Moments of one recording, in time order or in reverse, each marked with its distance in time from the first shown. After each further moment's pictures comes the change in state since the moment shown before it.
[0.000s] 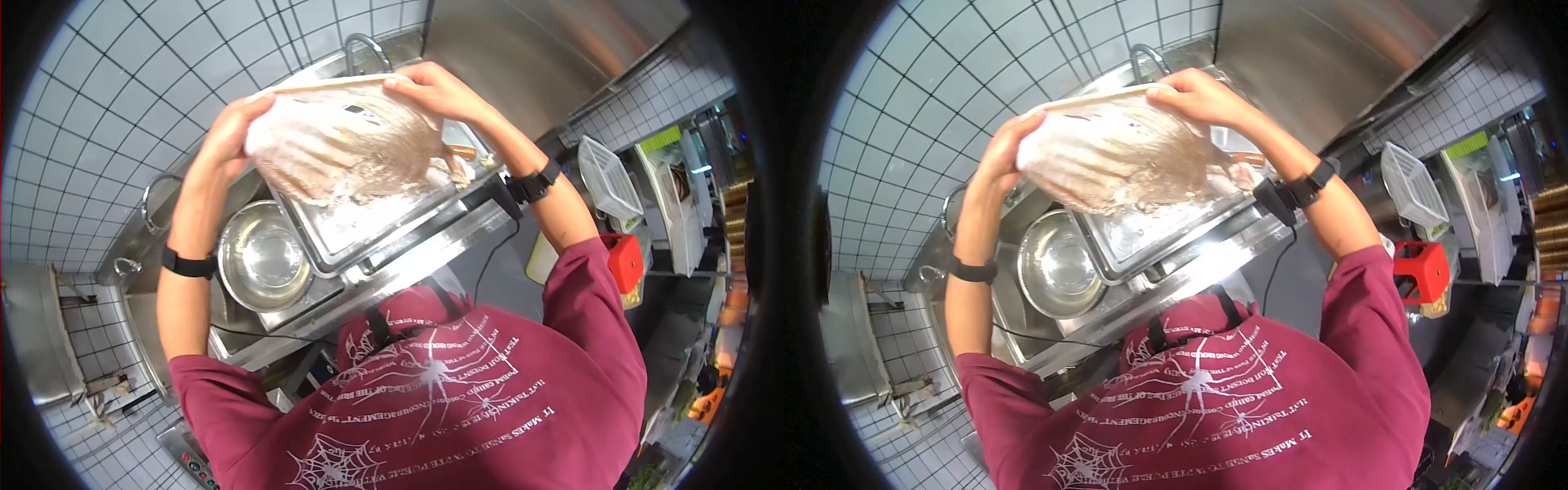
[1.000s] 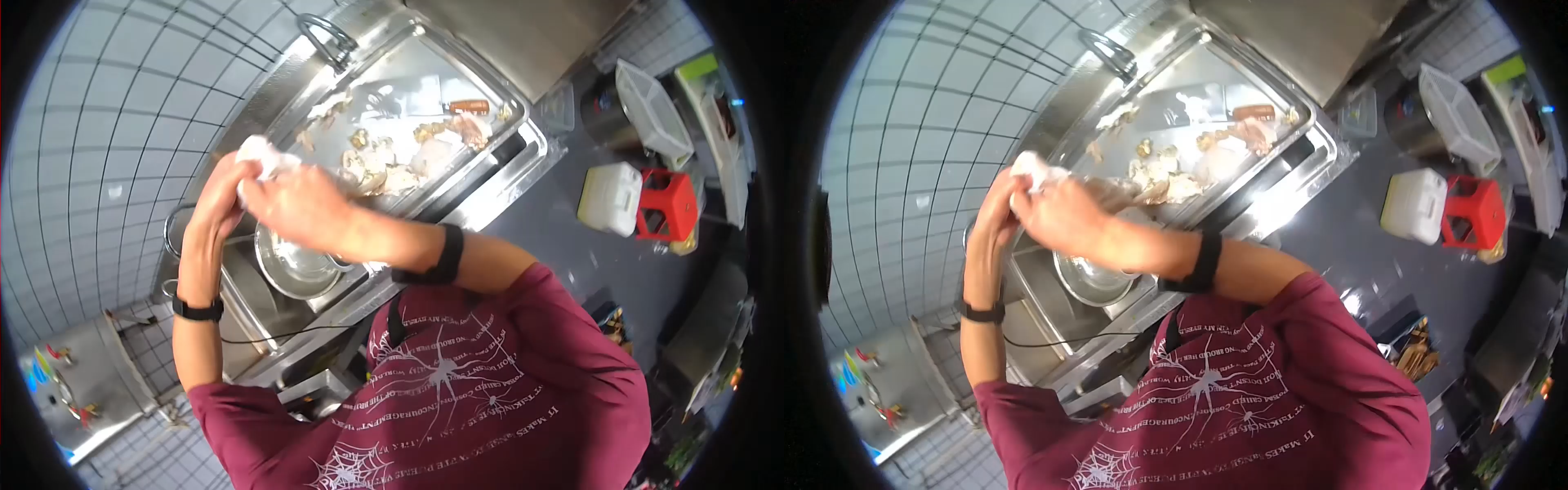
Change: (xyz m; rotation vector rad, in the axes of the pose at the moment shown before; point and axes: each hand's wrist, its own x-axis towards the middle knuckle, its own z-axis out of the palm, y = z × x) left_hand 0.004 -0.014 0.040 0.264 0.024 -0.272; right_hand -0.012 -0.085 0.158 -0.405 0.530 -0.264
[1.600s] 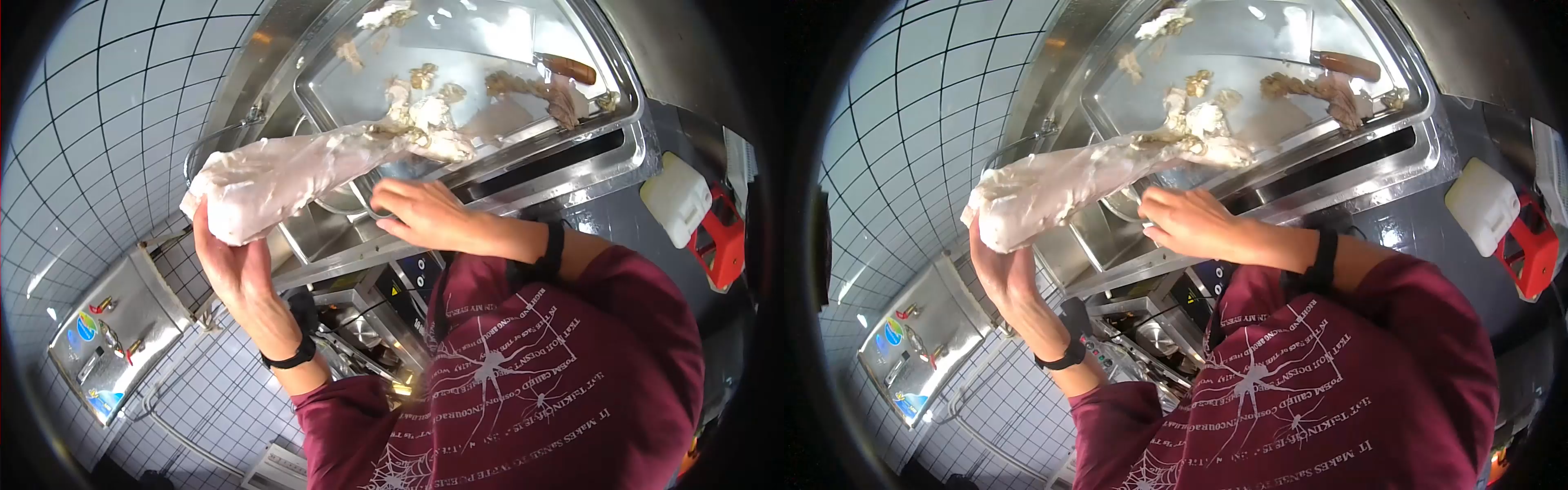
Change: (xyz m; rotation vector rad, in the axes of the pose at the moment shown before) left_hand -0.038 -0.015 0.037 -0.732 0.828 0.135; right_hand -0.122 0.086 0.029 0.880 -0.589 0.269
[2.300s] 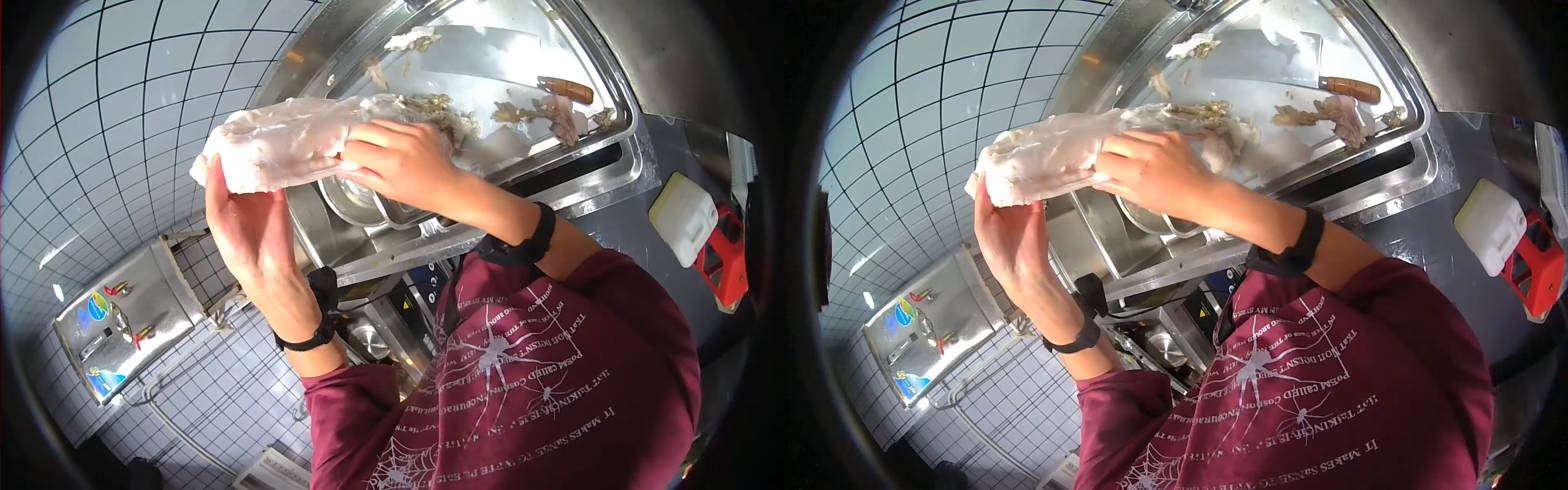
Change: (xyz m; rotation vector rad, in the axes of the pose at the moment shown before) left_hand -0.017 0.014 0.065 -0.042 -0.168 0.155; right_hand 0.075 -0.047 -0.057 -0.216 0.607 -0.387
